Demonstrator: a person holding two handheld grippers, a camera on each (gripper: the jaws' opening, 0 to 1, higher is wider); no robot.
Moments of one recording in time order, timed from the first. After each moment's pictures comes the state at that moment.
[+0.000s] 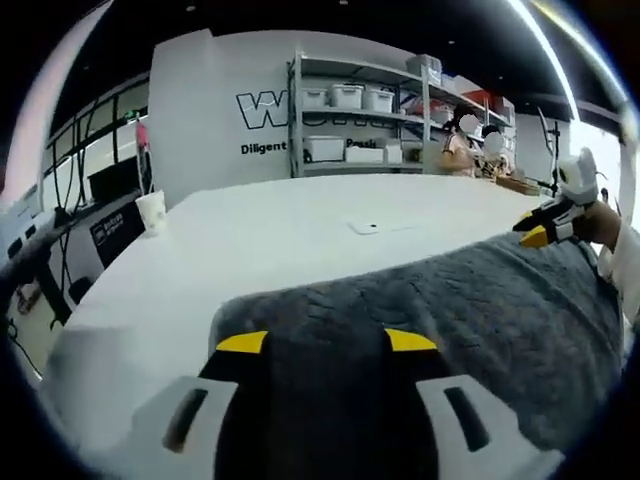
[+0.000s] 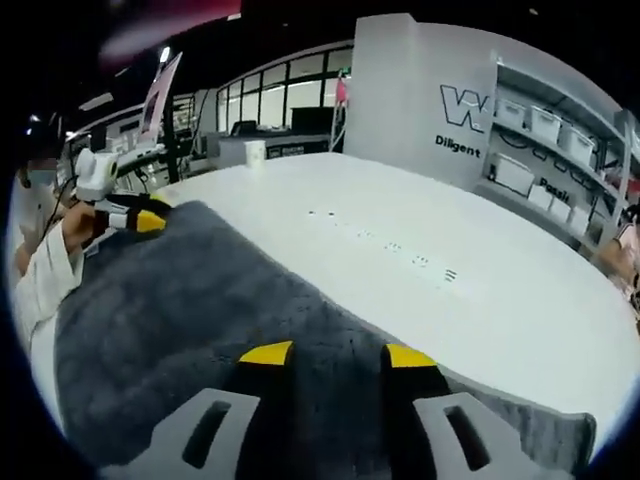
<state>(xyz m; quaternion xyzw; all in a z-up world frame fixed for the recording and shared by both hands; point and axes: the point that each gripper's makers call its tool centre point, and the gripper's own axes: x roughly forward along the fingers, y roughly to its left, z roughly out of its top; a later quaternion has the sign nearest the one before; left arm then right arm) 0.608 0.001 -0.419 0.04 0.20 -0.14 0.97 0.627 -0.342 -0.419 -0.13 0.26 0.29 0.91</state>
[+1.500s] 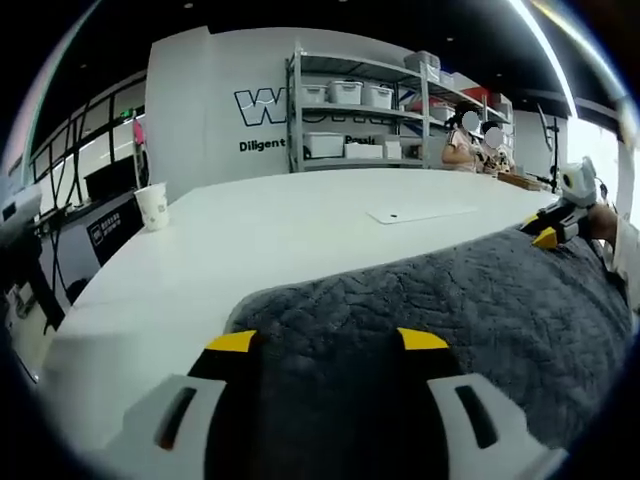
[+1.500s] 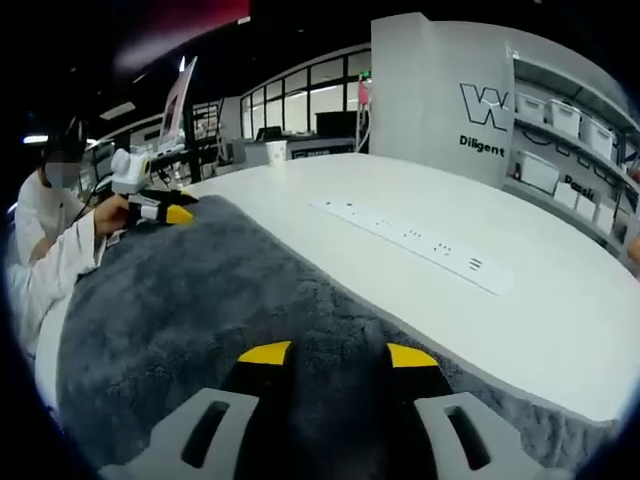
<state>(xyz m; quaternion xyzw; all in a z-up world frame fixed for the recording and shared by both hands) 0.629 0.023 -0.439 0.04 0.21 -0.15 0.96 0.630 -0.343 -0.442 -0.10 0.26 0.35 0.90</state>
